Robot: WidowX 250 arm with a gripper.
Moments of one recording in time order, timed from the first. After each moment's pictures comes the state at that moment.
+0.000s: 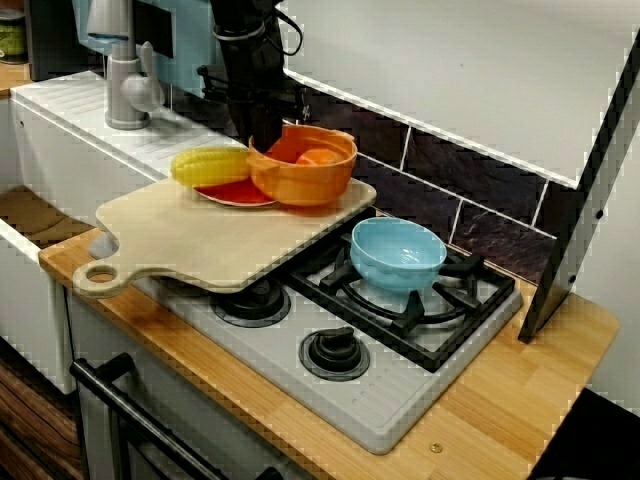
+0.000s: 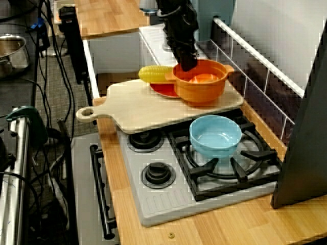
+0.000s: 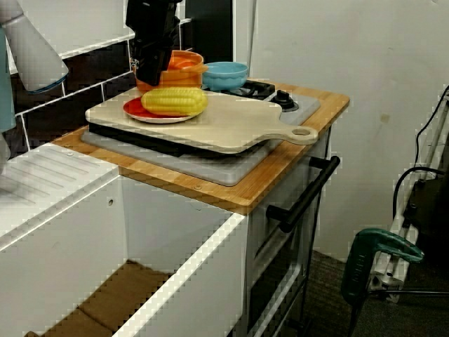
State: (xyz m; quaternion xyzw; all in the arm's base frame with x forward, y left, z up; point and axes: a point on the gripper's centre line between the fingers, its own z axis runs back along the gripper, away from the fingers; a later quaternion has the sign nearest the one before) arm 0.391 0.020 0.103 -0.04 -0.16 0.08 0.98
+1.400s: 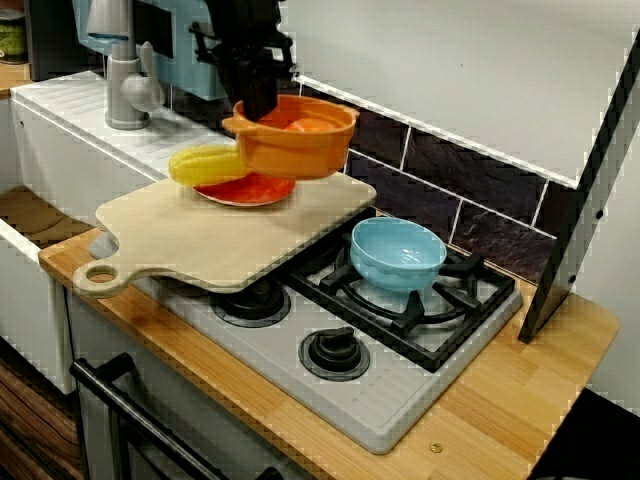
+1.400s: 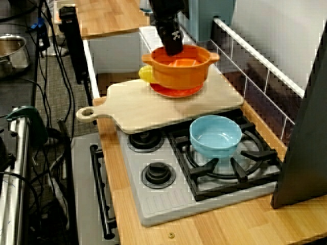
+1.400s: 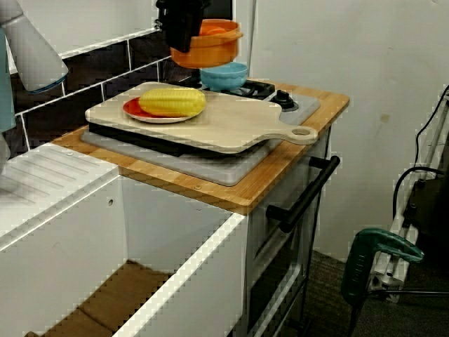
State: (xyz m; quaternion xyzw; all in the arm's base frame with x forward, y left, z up) arm 0.357 0.000 0.141 -0.07 -0.14 -0.01 0.99
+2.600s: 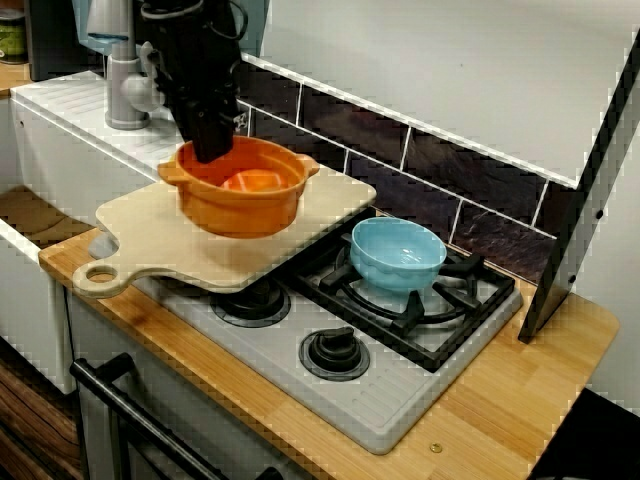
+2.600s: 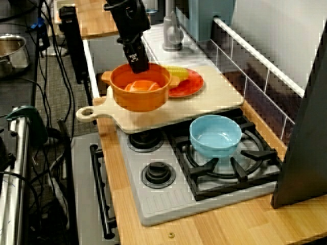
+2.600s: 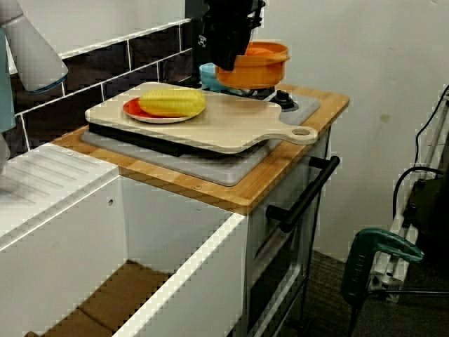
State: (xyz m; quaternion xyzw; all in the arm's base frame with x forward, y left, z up) arm 0.302 -0.007 0.126 -0.04 -0.13 -0.08 0.99
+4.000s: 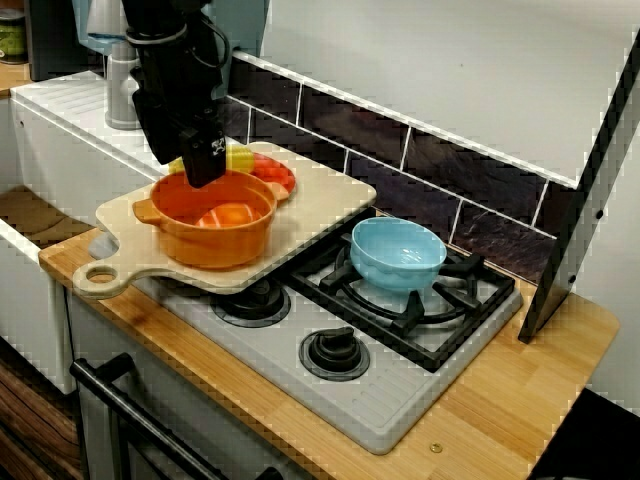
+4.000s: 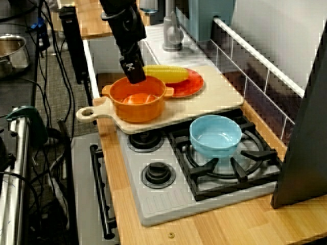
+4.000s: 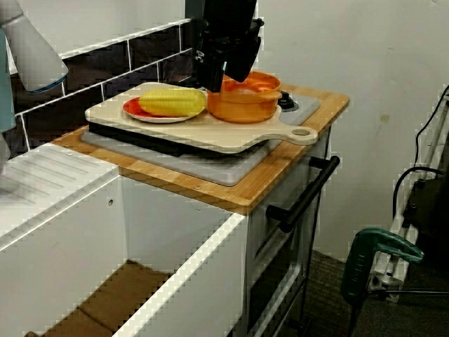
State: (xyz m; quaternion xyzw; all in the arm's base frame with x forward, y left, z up) arm 0.298 0.008 0.112 -0.01 -0.13 -0.09 0.99
